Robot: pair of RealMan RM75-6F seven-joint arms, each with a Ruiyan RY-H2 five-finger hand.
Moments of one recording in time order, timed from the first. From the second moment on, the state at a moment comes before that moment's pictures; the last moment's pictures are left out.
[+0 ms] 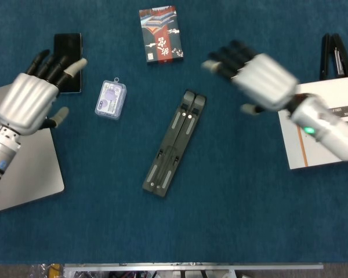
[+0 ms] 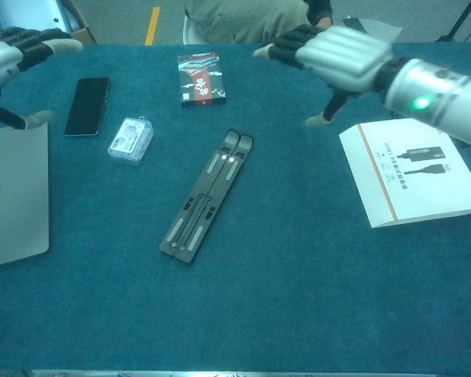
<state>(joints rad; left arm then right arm) -0.53 -1.16 -0.05 -1.56 1.49 1.13 0.09 0.91 -1.34 -0.03 -1.46 -1.39 1.01 -0.14</state>
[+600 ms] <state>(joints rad) -0.41 -1.16 -0.08 -1.58 1.35 1.26 0.24 0.54 -1.21 -0.02 -1.55 -1.25 1.30 -0.18</state>
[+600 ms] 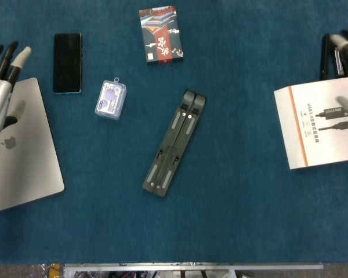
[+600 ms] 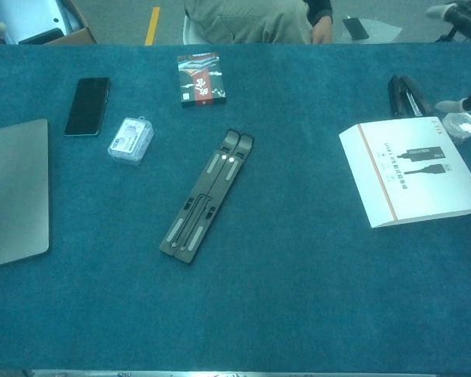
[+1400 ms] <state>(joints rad) -0.27 -1.15 -0.05 -1.64 1.41 1.43 0.23 0.31 -1.19 0.04 -1.52 -1.26 1.44 -0.13</state>
